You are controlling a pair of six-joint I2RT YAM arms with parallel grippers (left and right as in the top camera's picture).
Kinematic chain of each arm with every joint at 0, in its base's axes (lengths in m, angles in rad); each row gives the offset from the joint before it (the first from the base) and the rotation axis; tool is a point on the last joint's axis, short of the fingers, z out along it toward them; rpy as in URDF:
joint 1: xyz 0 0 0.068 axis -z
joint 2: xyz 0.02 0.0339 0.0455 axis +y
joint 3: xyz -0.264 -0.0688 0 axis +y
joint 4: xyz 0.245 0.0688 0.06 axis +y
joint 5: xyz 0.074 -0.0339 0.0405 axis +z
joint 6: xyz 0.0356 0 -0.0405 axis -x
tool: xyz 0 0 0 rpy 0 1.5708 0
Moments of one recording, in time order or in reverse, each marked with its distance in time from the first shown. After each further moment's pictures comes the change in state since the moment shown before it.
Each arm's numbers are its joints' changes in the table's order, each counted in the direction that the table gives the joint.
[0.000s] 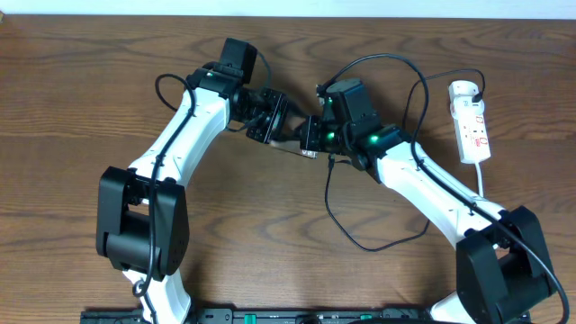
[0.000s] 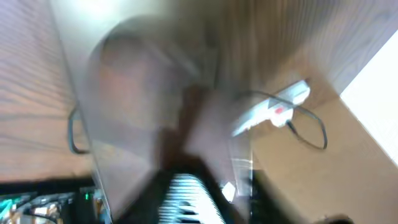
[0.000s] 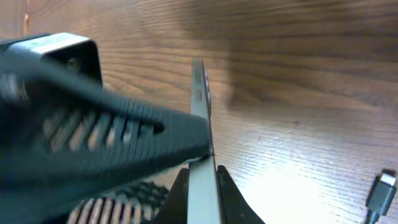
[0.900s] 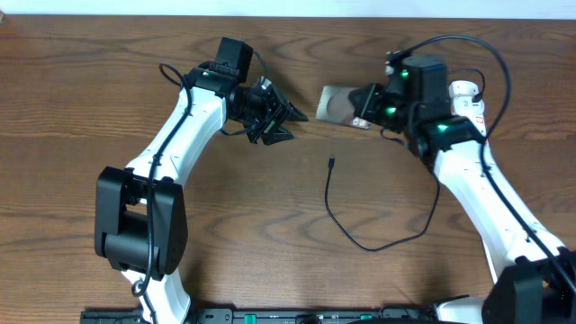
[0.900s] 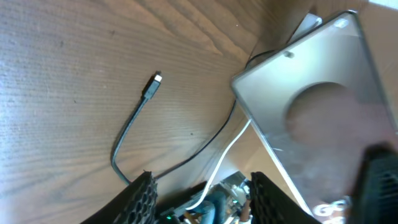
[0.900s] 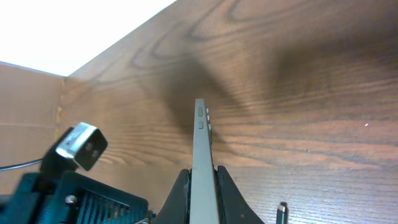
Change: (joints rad) left arm -0.017 0.000 0.001 0.002 -0.040 -0.565; right arm 0.278 -0.166 0.000 0.026 0.047 0.011
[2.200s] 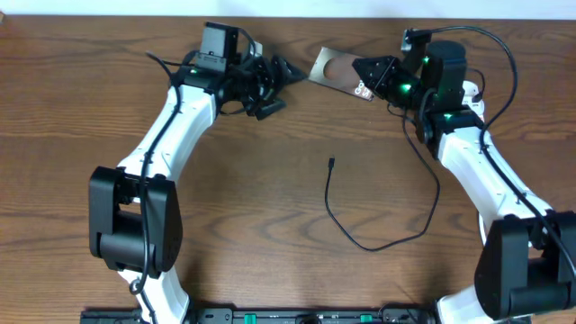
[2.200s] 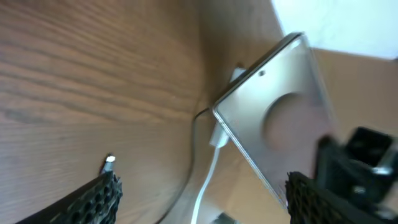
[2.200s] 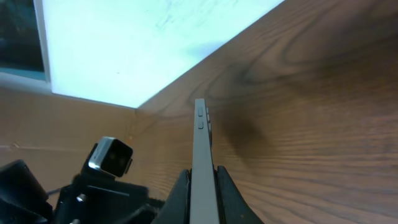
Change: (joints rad) left arm -0.056 0.000 0.000 -0.349 0.013 0.081; right arm 0.092 0.147 0.000 -0.402 0.207 -0.229
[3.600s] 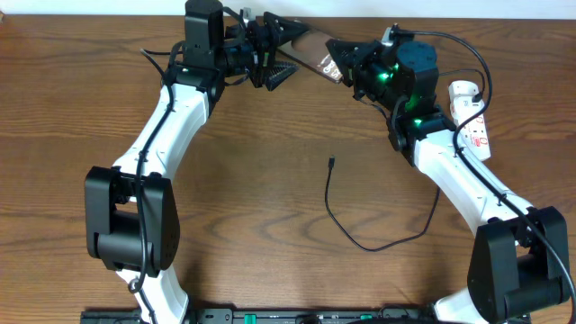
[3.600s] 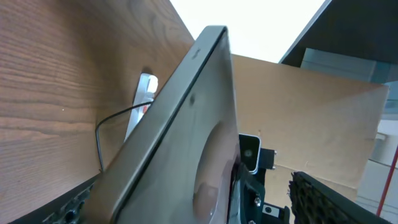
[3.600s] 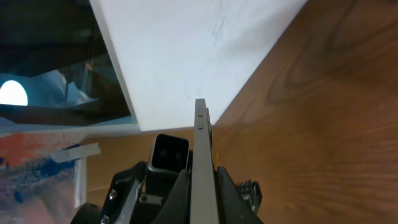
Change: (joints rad) left arm -0.027 0.000 0.000 -0.451 -0.160 0.408; right arm -0.144 0.007 0.001 -0.250 -0.120 -0.576
